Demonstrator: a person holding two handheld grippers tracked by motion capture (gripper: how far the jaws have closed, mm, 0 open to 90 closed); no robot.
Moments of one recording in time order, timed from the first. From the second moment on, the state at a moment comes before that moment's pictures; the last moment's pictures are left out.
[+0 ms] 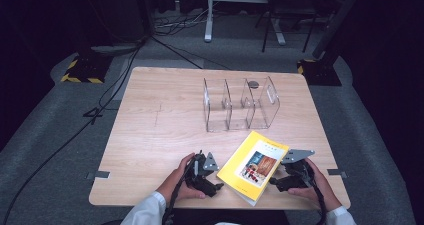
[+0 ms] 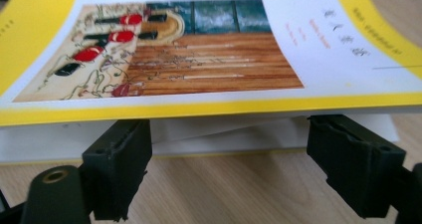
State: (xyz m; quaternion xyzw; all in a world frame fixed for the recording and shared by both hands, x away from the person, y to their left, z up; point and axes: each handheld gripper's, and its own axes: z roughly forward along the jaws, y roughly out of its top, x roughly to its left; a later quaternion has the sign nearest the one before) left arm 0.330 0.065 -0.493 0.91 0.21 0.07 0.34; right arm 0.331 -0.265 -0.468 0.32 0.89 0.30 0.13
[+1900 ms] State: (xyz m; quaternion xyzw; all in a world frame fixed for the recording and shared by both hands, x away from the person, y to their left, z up) left arm 0.317 0.079 -0.463 0.88 0.14 0.11 0.44; right arm 0.333 -0.224 -0.411 0.17 0.87 0.44 0.15
